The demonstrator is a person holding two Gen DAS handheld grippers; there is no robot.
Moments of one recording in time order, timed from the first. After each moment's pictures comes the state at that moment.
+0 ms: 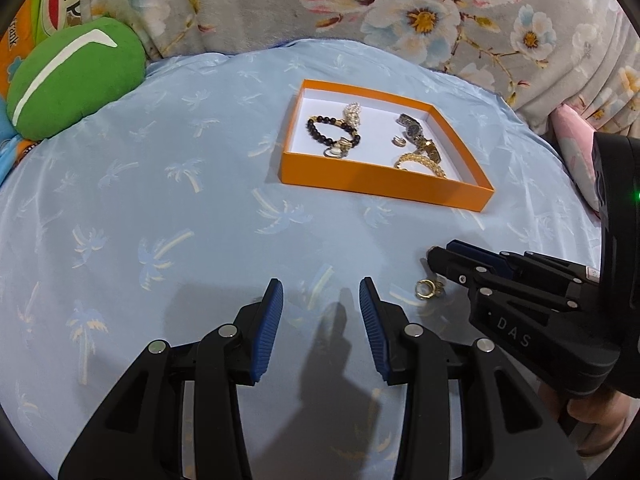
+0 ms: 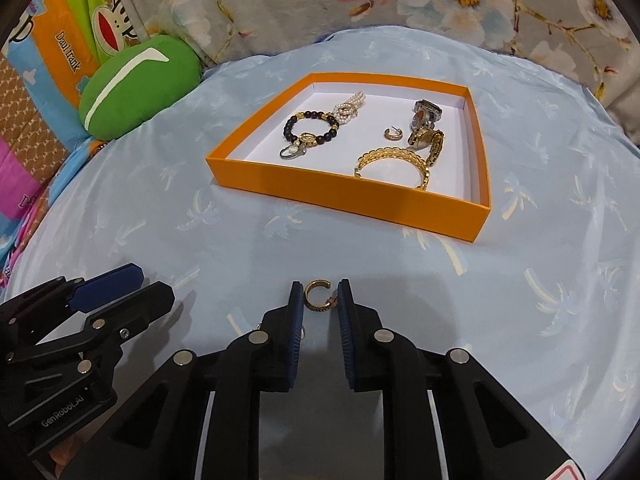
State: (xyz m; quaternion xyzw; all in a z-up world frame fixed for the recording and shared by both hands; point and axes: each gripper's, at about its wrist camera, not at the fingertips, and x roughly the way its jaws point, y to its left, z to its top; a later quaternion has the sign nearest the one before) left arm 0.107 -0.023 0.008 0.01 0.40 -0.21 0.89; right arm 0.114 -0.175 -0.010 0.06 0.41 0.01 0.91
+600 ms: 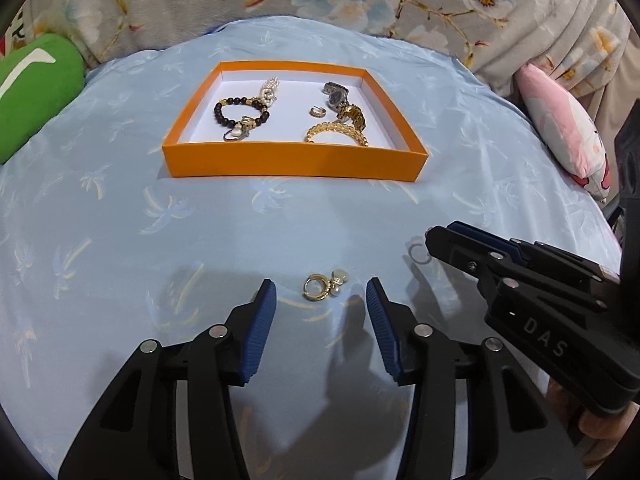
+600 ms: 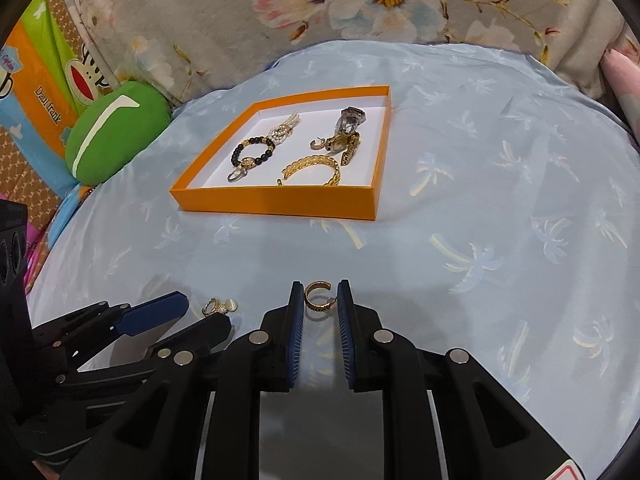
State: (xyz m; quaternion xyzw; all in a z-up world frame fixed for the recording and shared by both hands) left arm 0.098 -0.094 0.001 0.05 0.42 -0.27 0.87; right arm 0.075 -0.224 0.000 0.13 0.38 -0.02 0.92
